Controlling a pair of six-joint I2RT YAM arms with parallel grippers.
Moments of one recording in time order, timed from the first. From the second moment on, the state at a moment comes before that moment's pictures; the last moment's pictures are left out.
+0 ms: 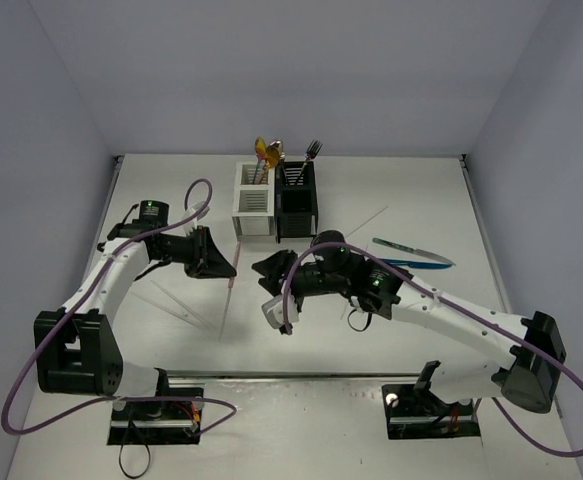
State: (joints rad) left arm -0.07 1.38 1.04 -0.82 1.03 -0.33; right arm 0.98 1.27 1.00 -0.15 -0.49 -1.35
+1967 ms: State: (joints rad) left arm -0.08 1.38 1.09 -0.88 0.59 -0.35; right arm 1.16 1.69 1.21 -0.23 -0.30 -1.57
